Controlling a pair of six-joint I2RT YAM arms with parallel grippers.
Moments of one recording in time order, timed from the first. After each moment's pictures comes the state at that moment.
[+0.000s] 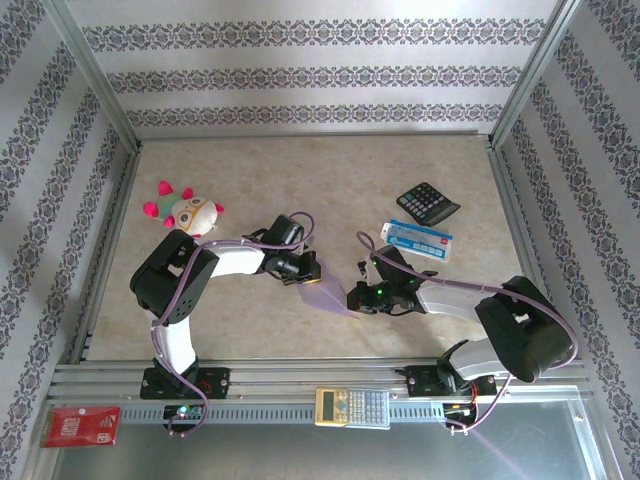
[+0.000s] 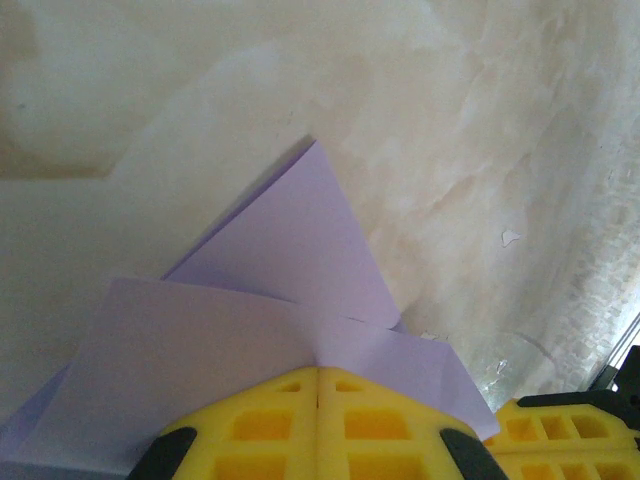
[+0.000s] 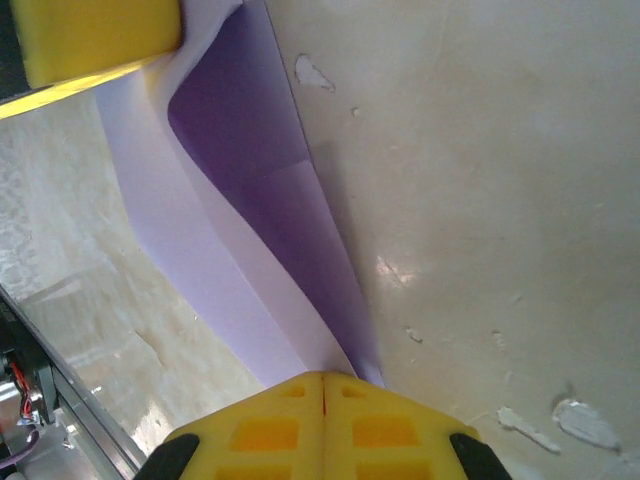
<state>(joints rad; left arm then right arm) -0.58 1.86 0.93 -0.11 0.53 -0.75 0.58 1.40 0.46 -0.09 -0.53 0.71</state>
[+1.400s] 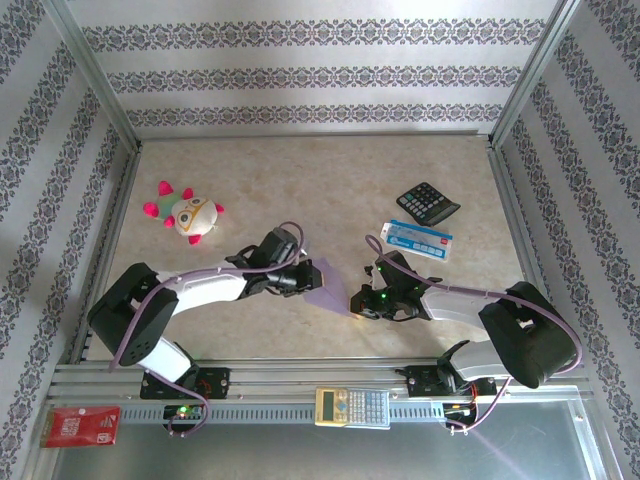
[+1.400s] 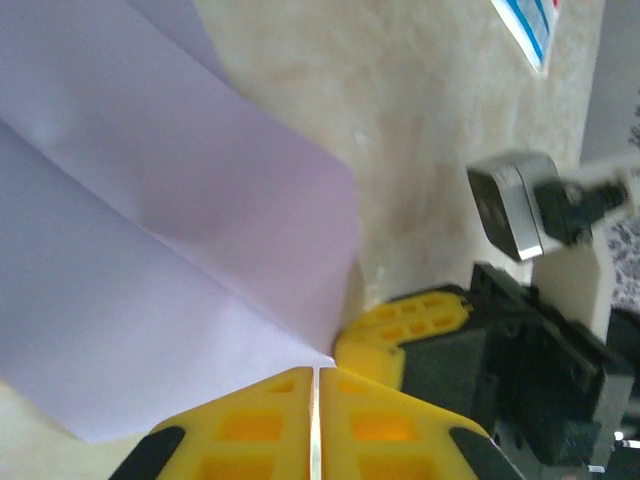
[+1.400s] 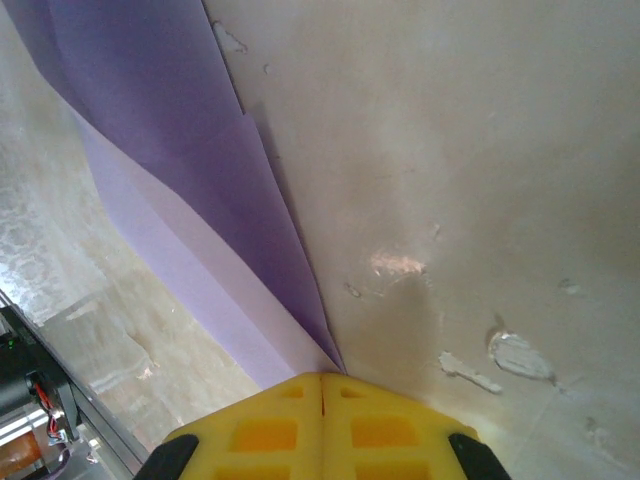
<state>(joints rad) -0.72 1.54 0.73 0.01 0.44 -0.95 0.58 1.37 0.39 -0.05 -0.53 0.82</state>
